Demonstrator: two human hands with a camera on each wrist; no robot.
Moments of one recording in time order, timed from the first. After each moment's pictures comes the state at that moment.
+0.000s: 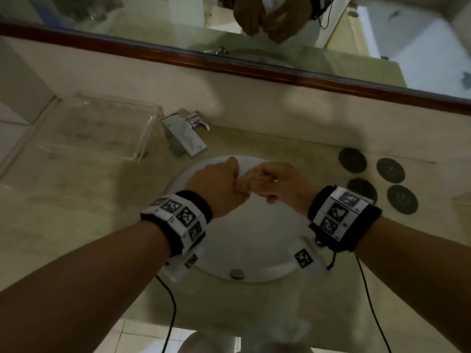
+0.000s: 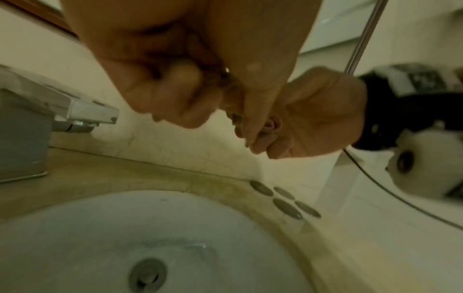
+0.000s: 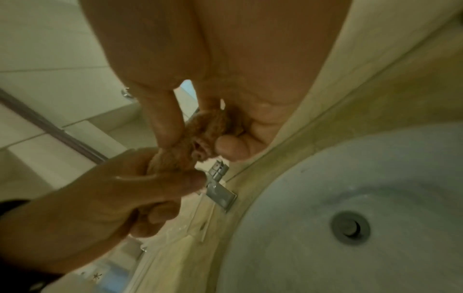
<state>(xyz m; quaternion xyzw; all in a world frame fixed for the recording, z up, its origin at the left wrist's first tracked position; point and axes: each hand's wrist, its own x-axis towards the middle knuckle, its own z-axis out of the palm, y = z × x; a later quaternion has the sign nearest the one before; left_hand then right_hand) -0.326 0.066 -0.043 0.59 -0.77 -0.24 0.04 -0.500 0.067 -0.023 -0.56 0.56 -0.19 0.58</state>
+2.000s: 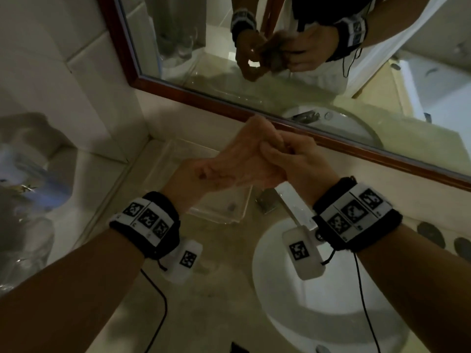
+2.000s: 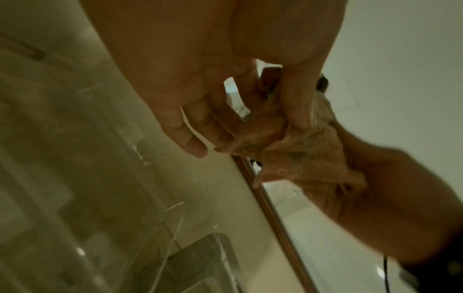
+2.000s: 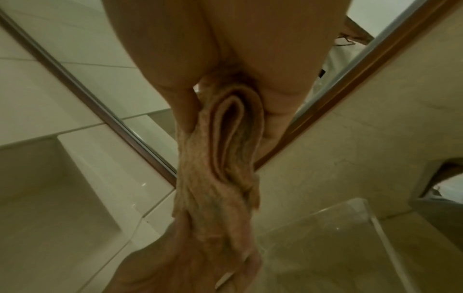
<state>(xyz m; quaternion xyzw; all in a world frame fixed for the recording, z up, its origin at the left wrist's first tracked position) -0.022 -0.046 -0.023 0.48 -0.50 -0.57 0.44 -0.222 -0.068 0.069 -0.59 0.50 -0.31 0.55</state>
